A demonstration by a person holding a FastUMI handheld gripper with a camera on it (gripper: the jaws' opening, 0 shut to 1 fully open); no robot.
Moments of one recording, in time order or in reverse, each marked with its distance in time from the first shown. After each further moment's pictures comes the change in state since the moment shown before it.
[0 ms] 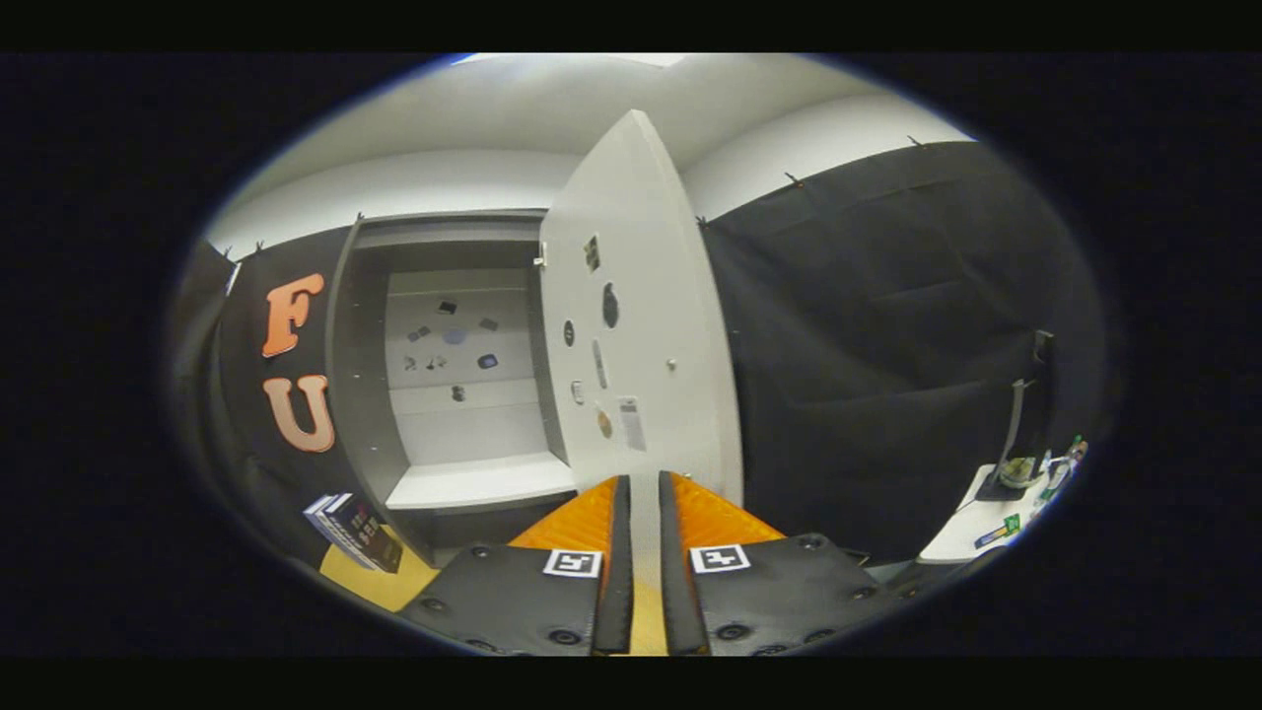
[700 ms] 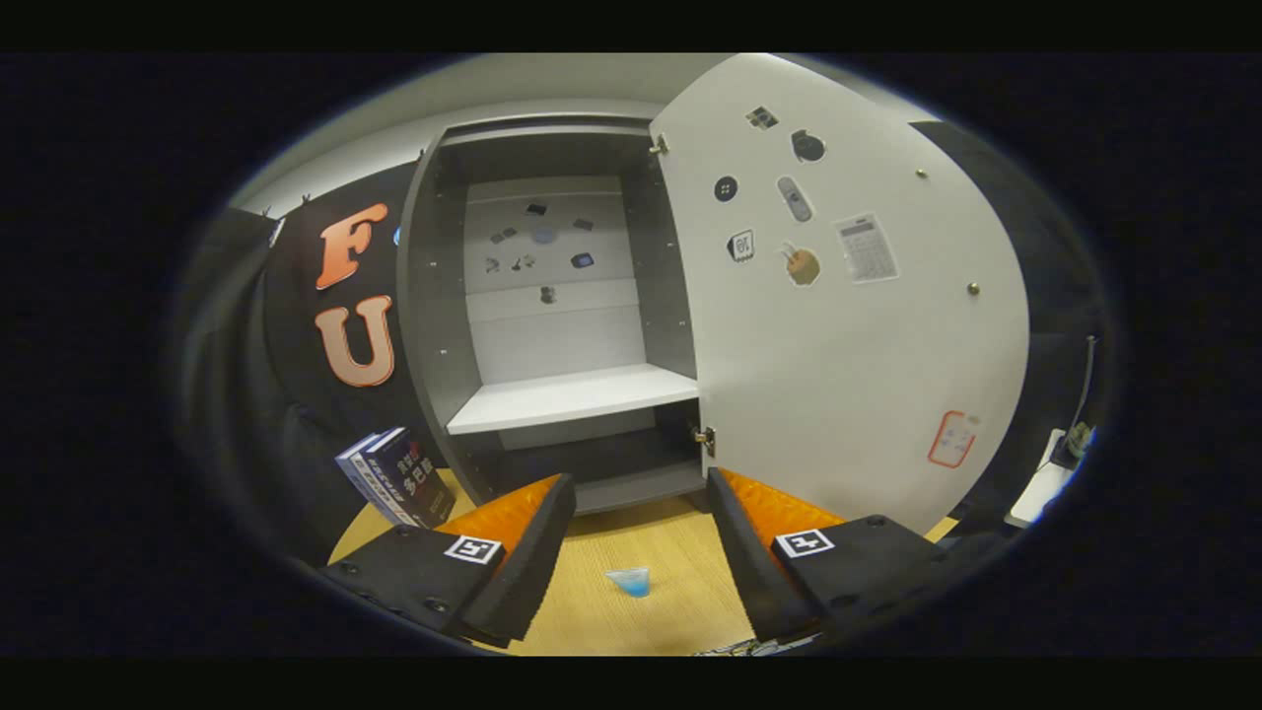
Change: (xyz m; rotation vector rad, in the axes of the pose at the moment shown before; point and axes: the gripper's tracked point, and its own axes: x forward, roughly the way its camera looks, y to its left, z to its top) arm 0.051 0.116 -0.174 -0.049 0.259 0.172
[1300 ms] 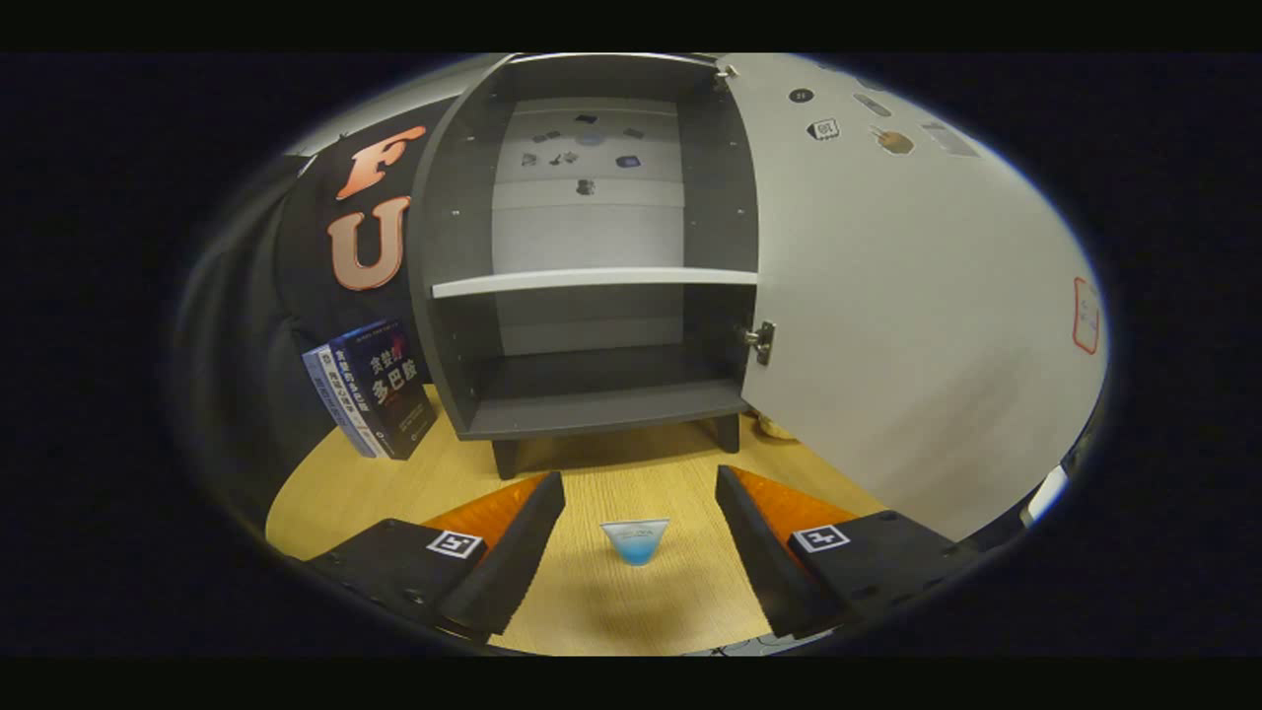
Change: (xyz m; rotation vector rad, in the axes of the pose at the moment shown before) arm 0.064 0.012 -0.140 -0.094 0.227 0.044
